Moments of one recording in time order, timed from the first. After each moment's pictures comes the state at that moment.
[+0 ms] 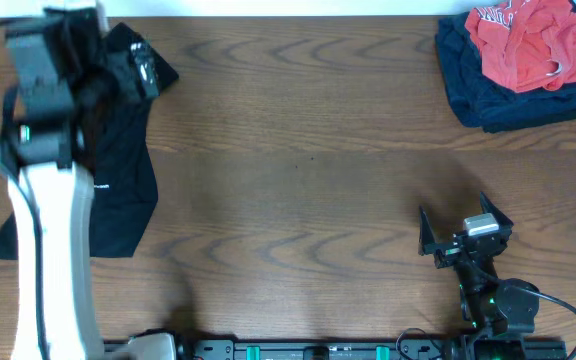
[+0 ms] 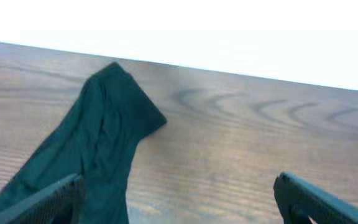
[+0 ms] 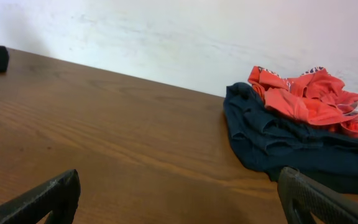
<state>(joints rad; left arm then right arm) 0.14 1.38 1.46 -0.66 0.16 -0.07 -0.01 0.01 0.01 -0.05 -0.20 -0.14</state>
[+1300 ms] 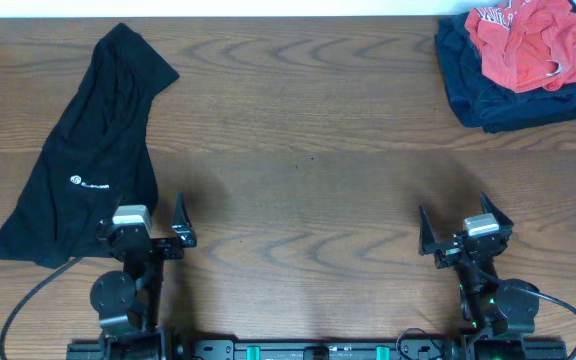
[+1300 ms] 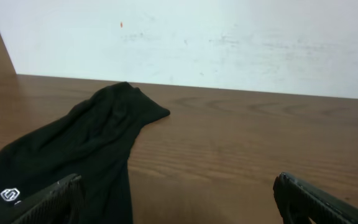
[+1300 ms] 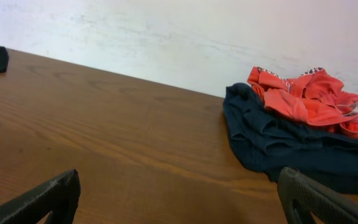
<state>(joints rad) 0.16 0.14 0.11 -0.08 0.15 -0.07 -0.01 0.01 0.01 -0.05 -0.20 -0.14</state>
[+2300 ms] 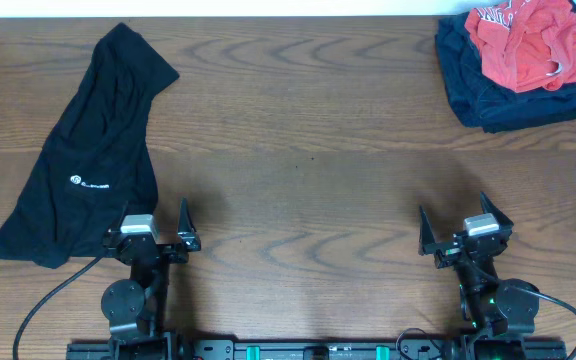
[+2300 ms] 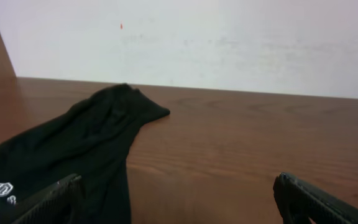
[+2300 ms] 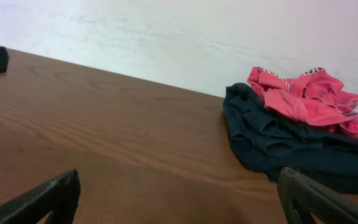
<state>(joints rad) 0.13 0.01 0.01 -0.07 0.12 -0.07 -0.01 0.01 0.01 -0.05 -0.20 -0.14</state>
